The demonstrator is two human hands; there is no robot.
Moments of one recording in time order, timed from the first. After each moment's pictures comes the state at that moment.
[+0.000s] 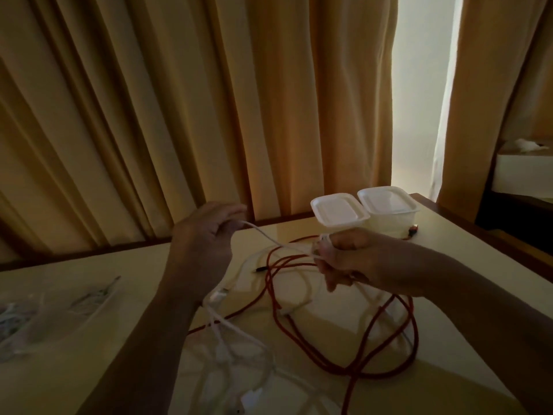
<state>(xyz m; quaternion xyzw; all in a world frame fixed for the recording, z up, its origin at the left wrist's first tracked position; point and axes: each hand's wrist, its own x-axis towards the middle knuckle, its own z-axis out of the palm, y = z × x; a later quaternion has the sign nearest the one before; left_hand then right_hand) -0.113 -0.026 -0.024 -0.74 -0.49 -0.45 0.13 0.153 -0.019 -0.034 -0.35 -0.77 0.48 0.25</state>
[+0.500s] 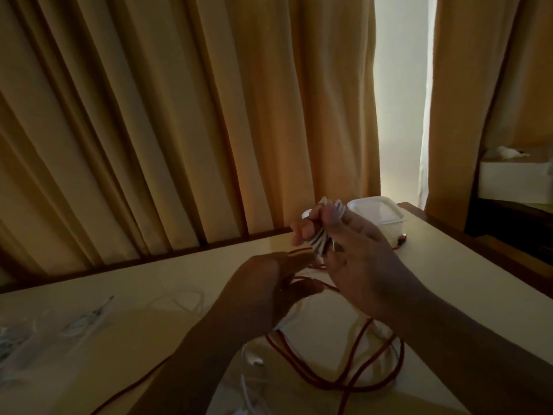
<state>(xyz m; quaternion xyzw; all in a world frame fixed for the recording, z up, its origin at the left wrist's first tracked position) -0.033 -0.052 -0.026 -0.85 -0.49 -0.20 -0.03 0.131 -0.037 -0.032 -0.15 -0.53 0.61 0.57</state>
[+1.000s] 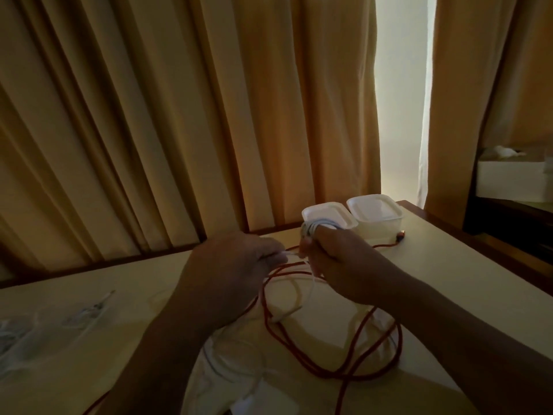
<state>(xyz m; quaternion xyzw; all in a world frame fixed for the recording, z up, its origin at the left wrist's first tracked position) -0.064 -0.066 0.001 -0.84 -0.48 -0.22 0.09 0.137 -0.027 -0.040 -0.42 -0.81 0.17 0.37</state>
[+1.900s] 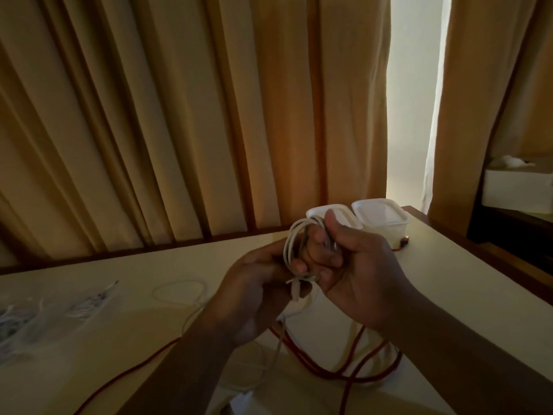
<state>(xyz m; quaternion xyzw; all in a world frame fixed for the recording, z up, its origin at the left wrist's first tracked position) -0.043 -0.057 -0.043 -0.57 -0.23 -0.49 -0.62 0.121 -0.049 -0.033 -0.09 -0.44 0.73 0.51</state>
